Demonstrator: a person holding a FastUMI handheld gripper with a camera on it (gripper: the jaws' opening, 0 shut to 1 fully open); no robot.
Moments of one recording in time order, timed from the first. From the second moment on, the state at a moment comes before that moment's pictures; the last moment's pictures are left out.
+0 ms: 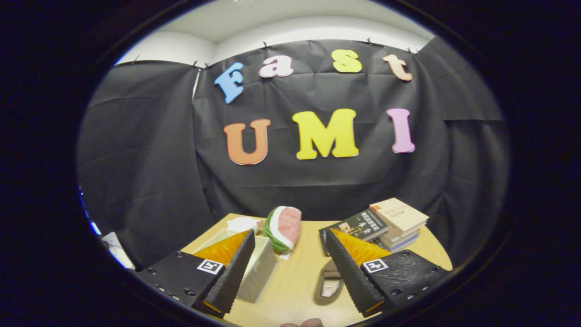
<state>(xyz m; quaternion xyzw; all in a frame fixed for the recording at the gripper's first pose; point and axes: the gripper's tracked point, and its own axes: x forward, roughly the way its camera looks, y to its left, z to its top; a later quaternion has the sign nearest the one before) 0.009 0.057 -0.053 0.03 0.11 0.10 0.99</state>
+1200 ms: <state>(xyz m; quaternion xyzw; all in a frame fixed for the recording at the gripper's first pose) 0.097 0.001 -0.324 0.03 0.38 0.01 0.92</state>
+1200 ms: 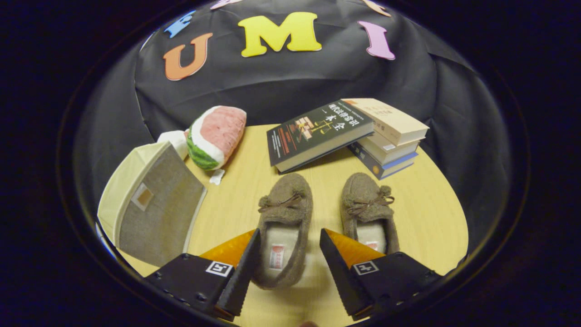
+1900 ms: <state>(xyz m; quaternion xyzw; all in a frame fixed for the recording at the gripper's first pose) 0.107 -0.008 -0.377 0.08 0.47 -0.03 0.88</state>
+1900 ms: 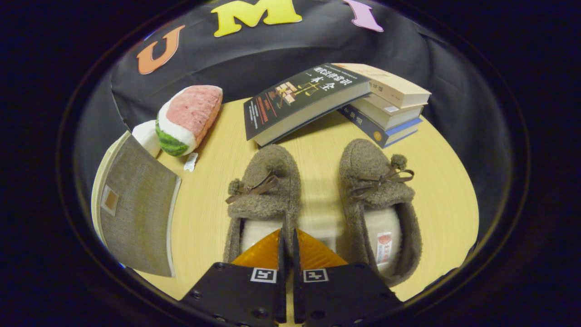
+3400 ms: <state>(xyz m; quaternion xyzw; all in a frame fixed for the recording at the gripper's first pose) 0.091 0.277 -0.166 0.28 0.37 0.06 0.88</state>
